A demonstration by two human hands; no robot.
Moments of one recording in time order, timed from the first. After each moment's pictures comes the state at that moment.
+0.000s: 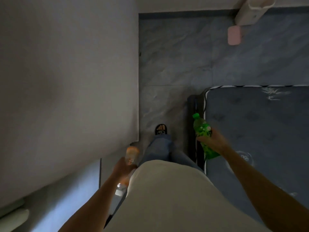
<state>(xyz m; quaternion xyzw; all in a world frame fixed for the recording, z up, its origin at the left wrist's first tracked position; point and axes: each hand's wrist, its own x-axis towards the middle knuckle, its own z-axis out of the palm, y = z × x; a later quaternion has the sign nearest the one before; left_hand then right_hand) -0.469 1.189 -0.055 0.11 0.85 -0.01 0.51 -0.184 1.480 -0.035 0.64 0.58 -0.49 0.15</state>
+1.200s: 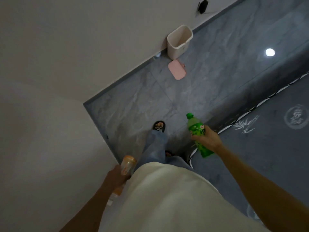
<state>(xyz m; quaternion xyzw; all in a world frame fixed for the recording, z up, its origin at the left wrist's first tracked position) -0.641 1.862 -0.031 0.41 0.76 -0.19 0.48 -0.234 1.987 -0.047 0.77 0.40 -0.50 0.00</state>
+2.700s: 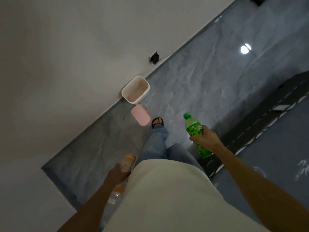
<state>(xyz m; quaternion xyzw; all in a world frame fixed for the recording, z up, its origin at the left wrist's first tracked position) -0.306 2.433 -0.066 0.41 0.73 -0.24 0.49 0.107 2.498 -0.054 0.79 0.36 -0.49 0.04</state>
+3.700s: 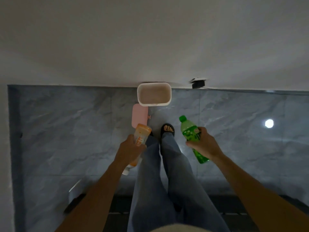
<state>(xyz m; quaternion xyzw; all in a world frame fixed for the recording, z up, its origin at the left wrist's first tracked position) -0.169 2.622 -0.205 0.17 0.81 0.09 0.55 0.087 2.811 -0.176 0.62 0.59 -0.47 0.21</state>
